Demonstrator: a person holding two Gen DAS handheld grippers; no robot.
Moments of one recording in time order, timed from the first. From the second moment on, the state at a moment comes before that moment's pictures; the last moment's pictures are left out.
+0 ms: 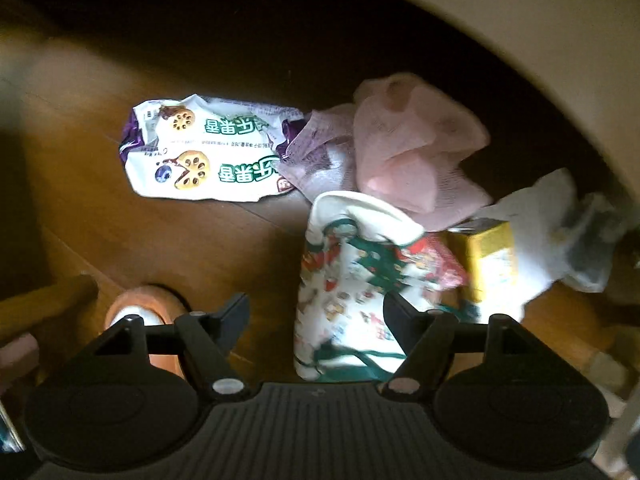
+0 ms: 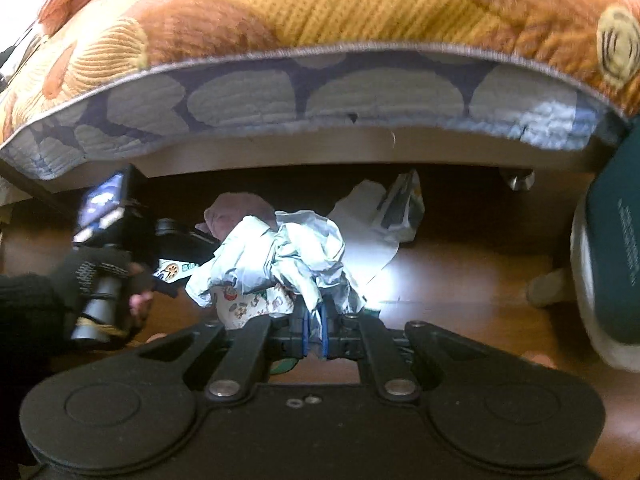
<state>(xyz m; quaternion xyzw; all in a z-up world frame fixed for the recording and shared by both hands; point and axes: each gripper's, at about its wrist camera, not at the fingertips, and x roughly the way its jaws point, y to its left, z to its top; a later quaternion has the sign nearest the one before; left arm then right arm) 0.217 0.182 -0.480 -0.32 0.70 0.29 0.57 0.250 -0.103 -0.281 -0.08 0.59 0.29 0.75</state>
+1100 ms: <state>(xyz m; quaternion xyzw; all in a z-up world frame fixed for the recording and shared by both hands) 0.220 0.130 -0.440 -0.25 0.67 0.26 0.65 0.250 -0.108 -0.275 -0.04 0.58 0.27 0.76</state>
